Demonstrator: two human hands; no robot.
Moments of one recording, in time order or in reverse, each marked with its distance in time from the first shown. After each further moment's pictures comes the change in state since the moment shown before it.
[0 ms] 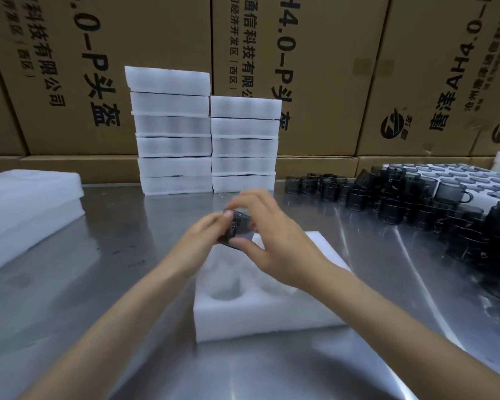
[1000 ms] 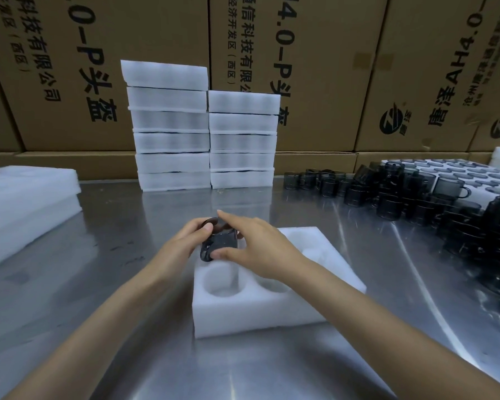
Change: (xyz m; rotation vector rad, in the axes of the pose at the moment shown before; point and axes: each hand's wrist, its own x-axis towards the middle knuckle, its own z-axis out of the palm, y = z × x) left_hand -0.007 -0.023 -0.024 -0.035 -0.032 -0.091; right_hand 0.014 0.010 0.030 -0.005 -0.279 0.321
